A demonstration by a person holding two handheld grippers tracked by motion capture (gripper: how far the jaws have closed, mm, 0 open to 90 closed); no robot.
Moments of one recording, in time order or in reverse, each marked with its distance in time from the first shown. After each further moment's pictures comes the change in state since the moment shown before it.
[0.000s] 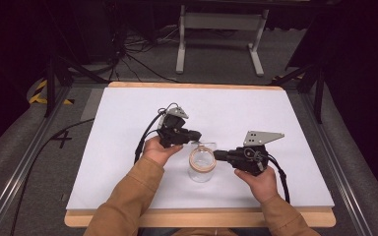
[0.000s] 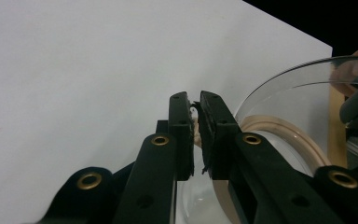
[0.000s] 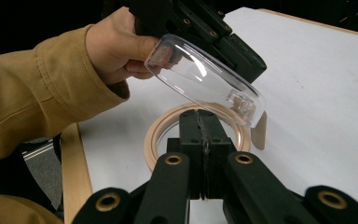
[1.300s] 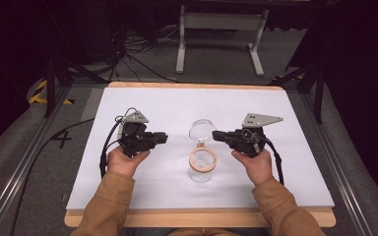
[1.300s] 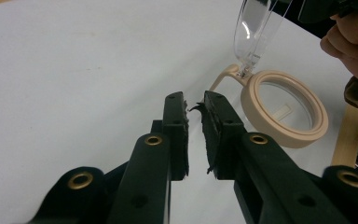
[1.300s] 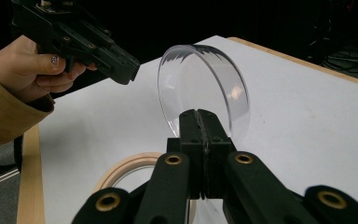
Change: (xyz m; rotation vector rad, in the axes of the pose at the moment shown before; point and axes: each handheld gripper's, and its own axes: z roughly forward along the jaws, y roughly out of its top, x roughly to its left) left arm -0.001 -0.046 -0.086 -0.077 0.149 -0.118; right arm -0.029 0.028 0.009 -0.066 -0.069 -0.018
